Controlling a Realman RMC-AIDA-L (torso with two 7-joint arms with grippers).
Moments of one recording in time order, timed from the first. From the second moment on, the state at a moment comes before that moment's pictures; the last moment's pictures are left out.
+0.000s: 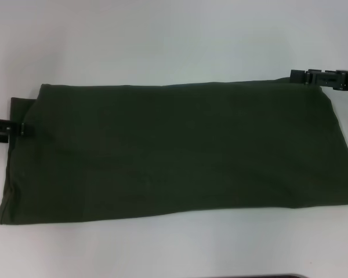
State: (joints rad) left arm -0.55 -1.92 -2.51 -0.73 -0.63 1.49 -2.32; right arm 0.50 1.95 -0.50 -0.57 -2.14 -1.46 1.85
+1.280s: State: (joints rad) left arm -0.58 -1.93 -2.49 -0.72 -0.59 1.50 -2.33; right arm 0.50 1.95 -0.50 -0.57 -2.14 -1.46 1.85
